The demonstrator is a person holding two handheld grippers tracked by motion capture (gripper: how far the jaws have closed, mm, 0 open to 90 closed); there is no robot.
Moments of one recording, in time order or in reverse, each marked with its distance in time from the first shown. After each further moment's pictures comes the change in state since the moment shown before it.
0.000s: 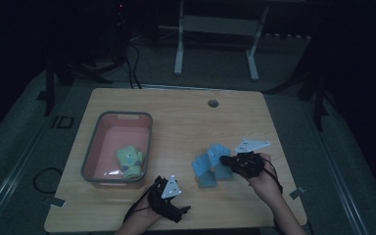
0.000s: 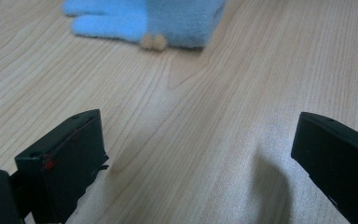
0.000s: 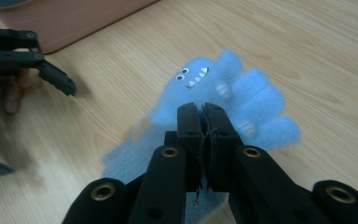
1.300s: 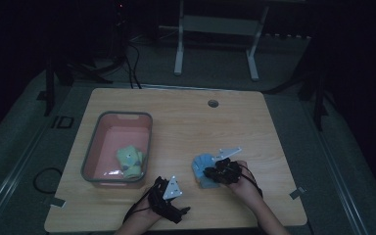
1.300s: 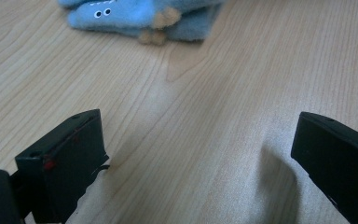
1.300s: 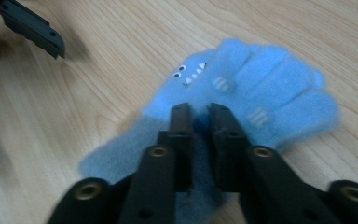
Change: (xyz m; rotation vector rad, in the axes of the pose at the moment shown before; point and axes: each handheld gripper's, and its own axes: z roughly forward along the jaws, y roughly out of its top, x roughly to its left) left arm -0.002 0.000 0.001 0.024 0.013 0.023; right arm 0.016 -0.021 0.070 0.151 0.082 0.018
